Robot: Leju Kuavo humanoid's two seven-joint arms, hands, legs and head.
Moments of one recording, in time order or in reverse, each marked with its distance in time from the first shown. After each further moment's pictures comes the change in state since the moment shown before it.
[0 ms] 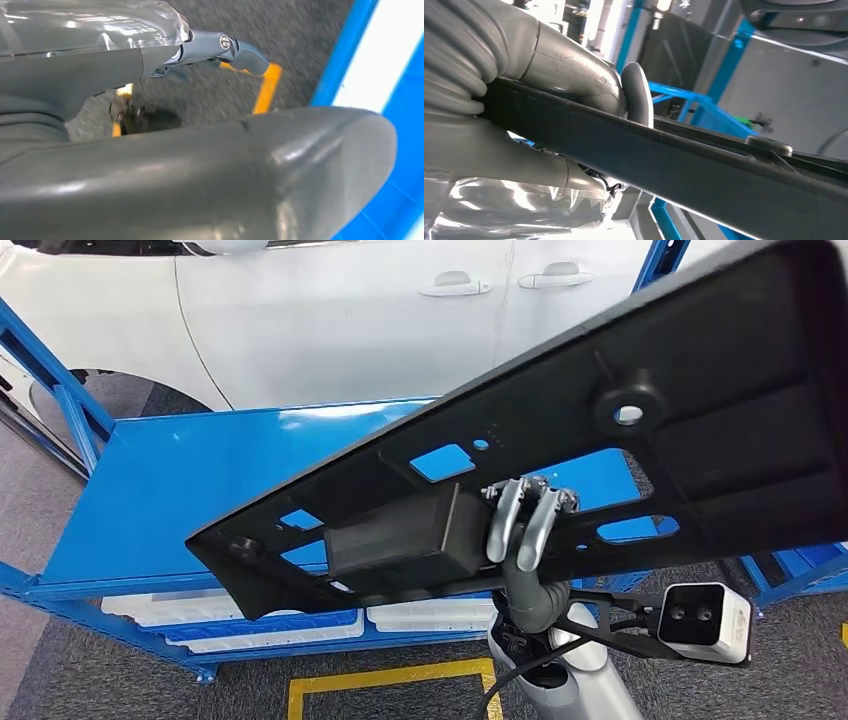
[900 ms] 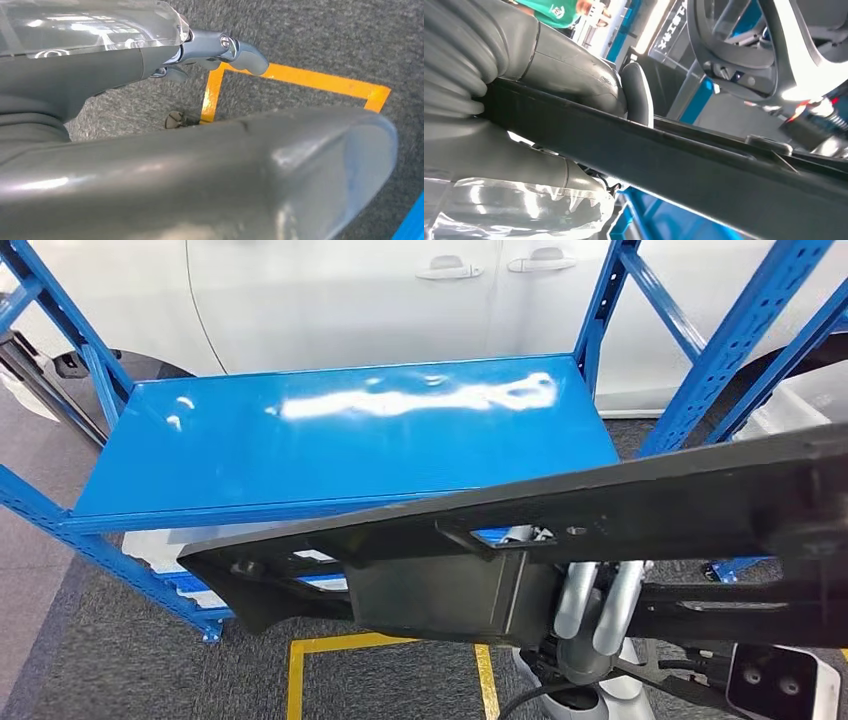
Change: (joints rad) left arm 0.020 0.006 0.000 0.000 -0.035 0.042 0.168; right arm 0.067 0.019 -0.079 -0.142 0.050 0.148 -0.017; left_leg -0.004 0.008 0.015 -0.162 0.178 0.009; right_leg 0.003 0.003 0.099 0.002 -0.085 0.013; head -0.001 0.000
